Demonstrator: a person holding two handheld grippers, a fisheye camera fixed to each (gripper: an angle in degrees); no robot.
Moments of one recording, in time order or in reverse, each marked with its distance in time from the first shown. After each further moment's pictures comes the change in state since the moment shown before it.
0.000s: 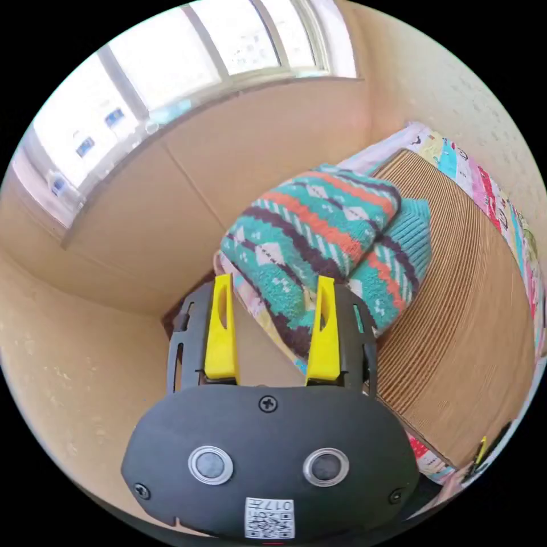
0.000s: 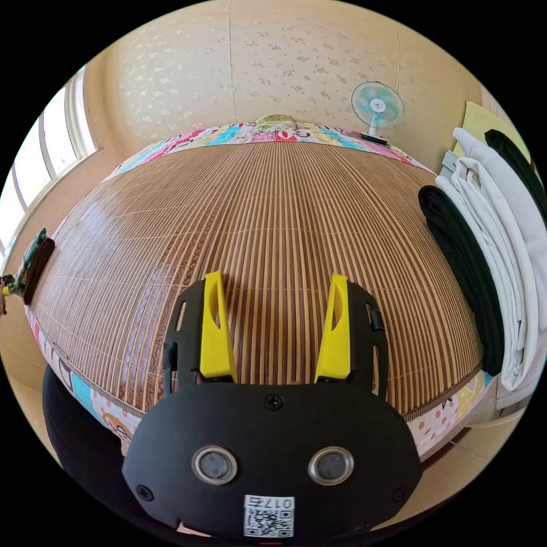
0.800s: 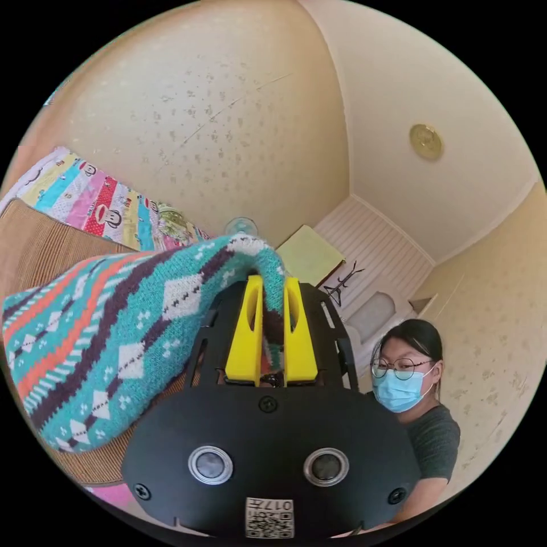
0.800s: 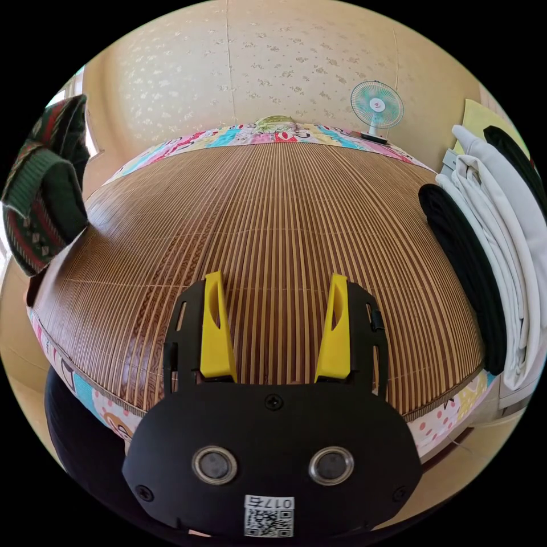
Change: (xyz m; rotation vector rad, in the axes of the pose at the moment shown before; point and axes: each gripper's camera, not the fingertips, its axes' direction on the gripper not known) left arm 0.320 0.170 -0.218 -0.093 1.553 0.733; right arm 0.009 -0.002 -0.001 0.007 -0.015 0.011
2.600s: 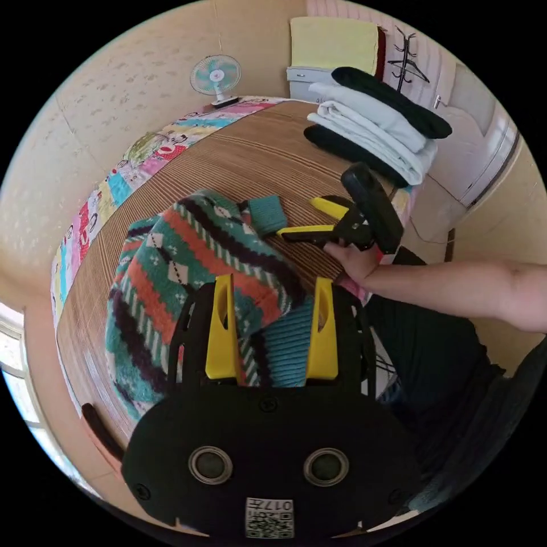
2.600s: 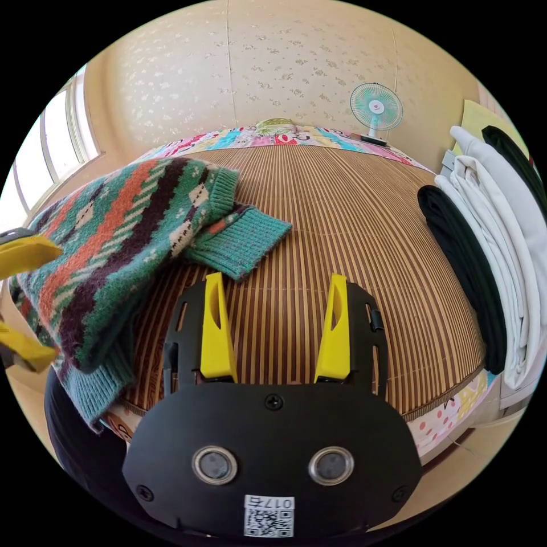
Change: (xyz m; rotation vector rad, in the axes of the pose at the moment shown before) left arm -0.171 0.312 0.584 -0.965 -0.947 0.525; right arm -0.027 -0.032 0.054 0.017 -0.002 0.007
